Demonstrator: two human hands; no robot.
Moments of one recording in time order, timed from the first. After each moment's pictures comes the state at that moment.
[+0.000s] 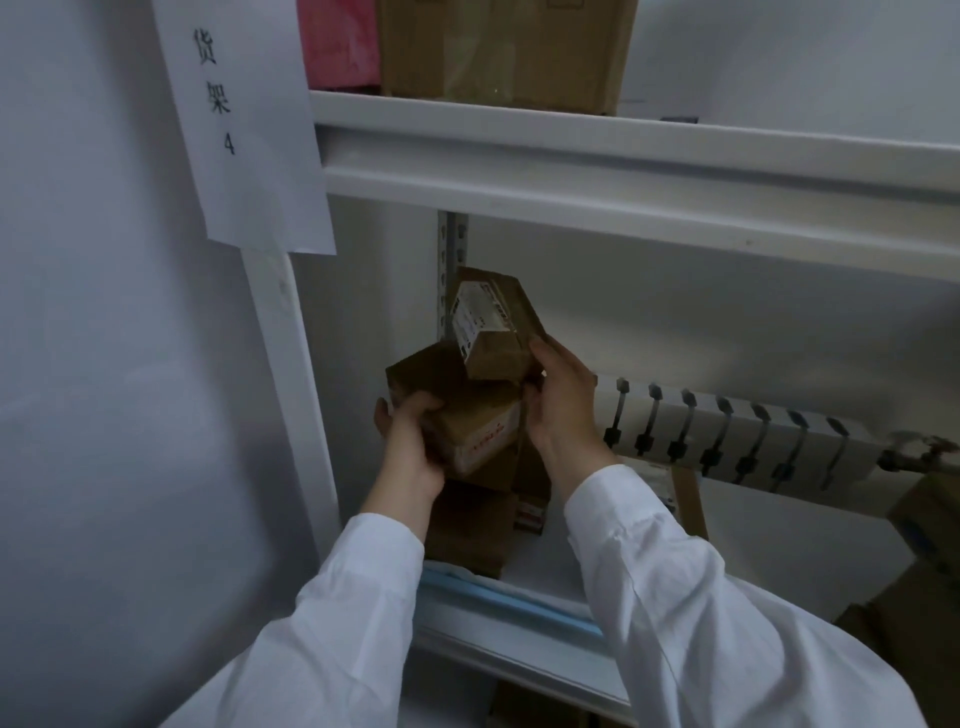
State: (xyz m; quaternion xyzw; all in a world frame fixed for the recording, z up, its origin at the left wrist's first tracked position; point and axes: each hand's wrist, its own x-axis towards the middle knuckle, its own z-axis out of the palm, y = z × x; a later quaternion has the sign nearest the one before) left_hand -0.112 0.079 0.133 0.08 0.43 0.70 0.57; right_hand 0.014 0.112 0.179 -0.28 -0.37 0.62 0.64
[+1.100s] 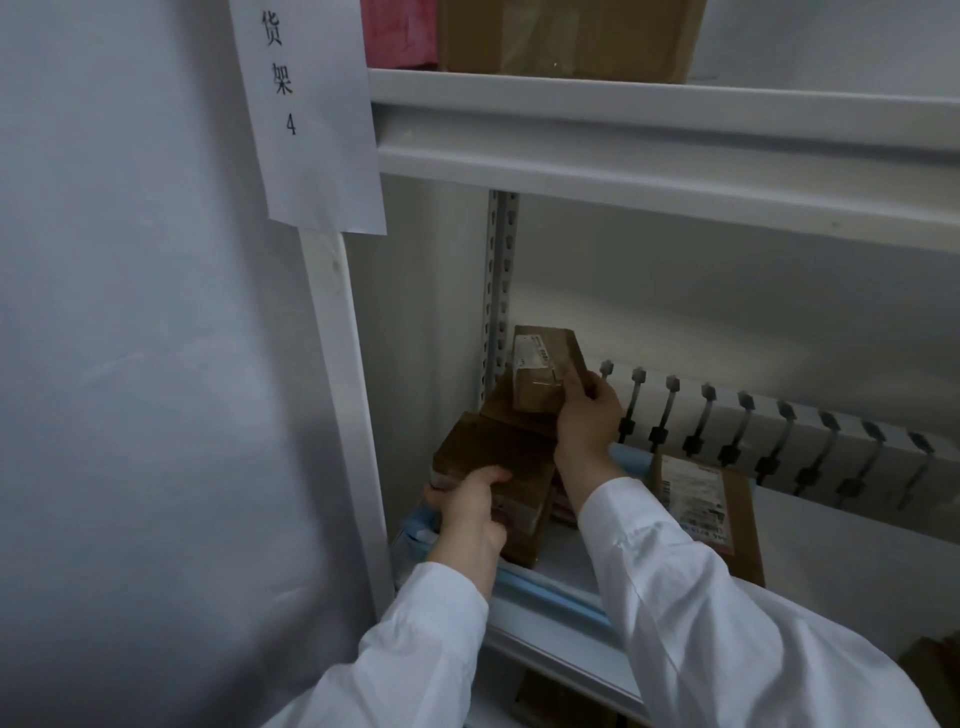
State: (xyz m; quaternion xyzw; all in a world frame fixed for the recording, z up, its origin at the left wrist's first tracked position) left_hand -0.073 0.040 0.098 -0.06 0.50 0.68 0.54; right_hand -0.004 0.127 0.128 -0.51 -0.40 0.44 0.62
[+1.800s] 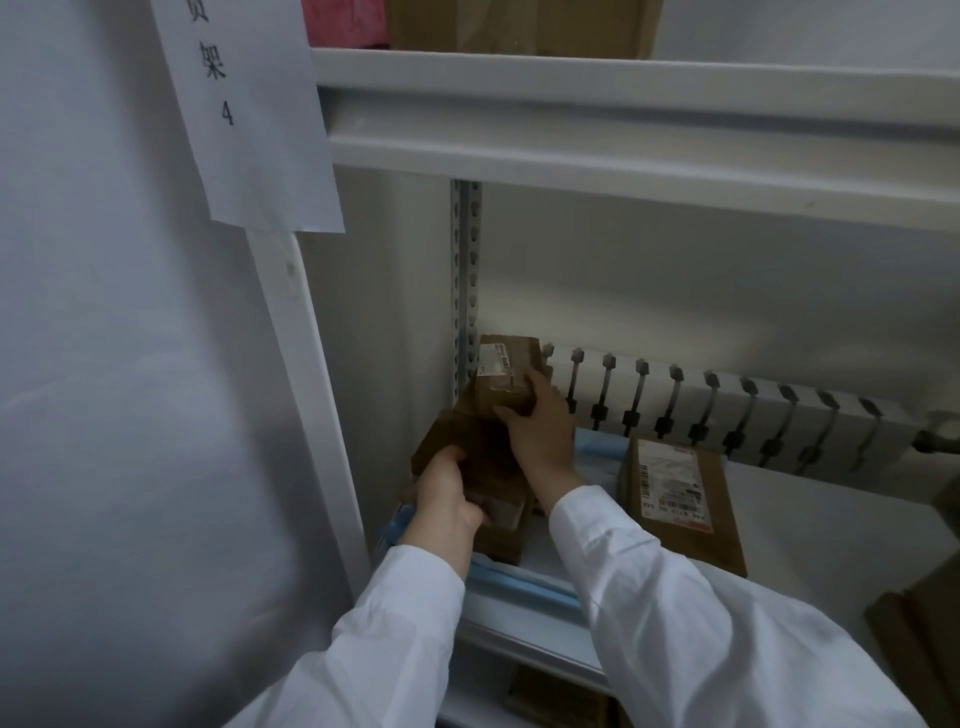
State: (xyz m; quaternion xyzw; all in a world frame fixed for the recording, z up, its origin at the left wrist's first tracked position) left_hand -0.085 0.059 0.108 -0.04 0.51 0.61 0.61; right_hand -0.009 0.116 0.109 -0.56 -0.62 0.32 0.46
